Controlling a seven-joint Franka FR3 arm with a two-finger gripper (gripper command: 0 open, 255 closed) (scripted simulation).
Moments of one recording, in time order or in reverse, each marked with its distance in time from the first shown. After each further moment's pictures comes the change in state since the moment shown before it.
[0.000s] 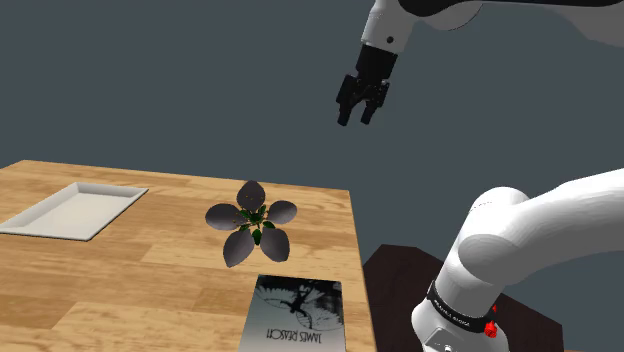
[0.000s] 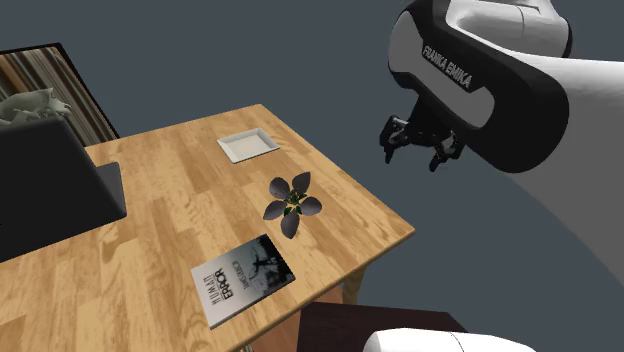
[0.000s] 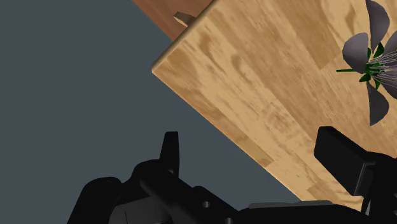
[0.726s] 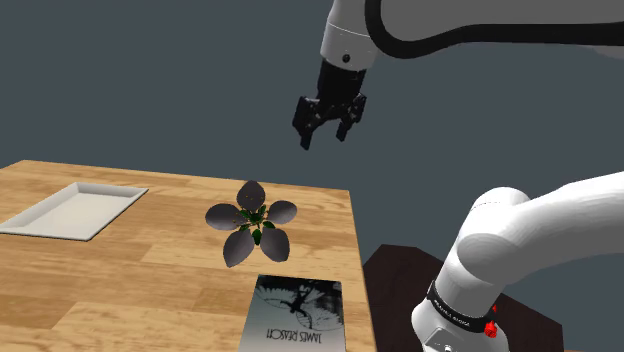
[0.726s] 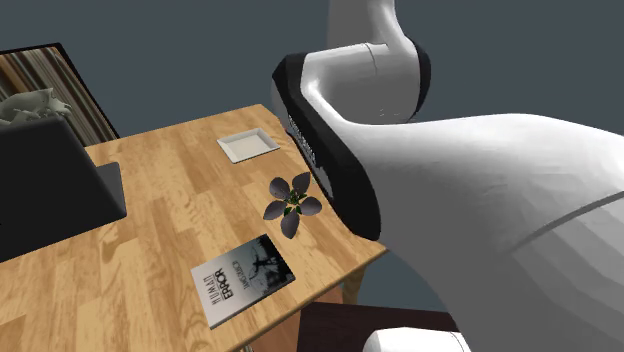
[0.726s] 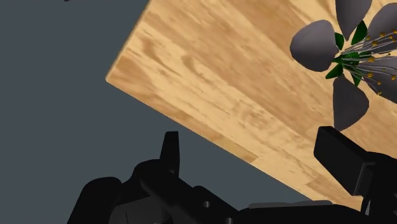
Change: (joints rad) arm -0.016 -0.022 0.361 -0.046 0.017 0.118 0.399
